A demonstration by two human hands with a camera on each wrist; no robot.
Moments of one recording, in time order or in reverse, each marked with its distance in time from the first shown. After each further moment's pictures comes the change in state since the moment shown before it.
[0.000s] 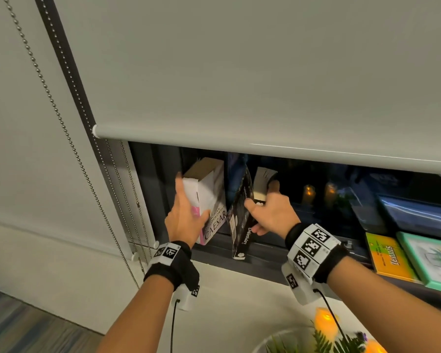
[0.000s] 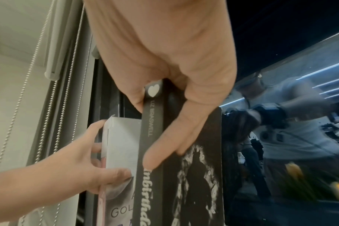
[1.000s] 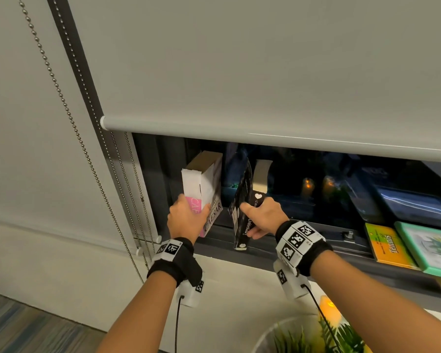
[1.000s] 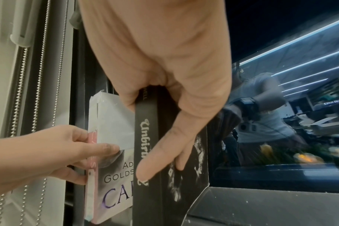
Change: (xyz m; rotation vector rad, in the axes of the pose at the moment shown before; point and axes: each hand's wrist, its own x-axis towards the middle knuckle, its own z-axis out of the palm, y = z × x) left_hand 0.008 -0.029 0.009 0.028 -0.058 -0.188; right_hand 0.012 0.014 0.039 0.062 -0.064 0.154
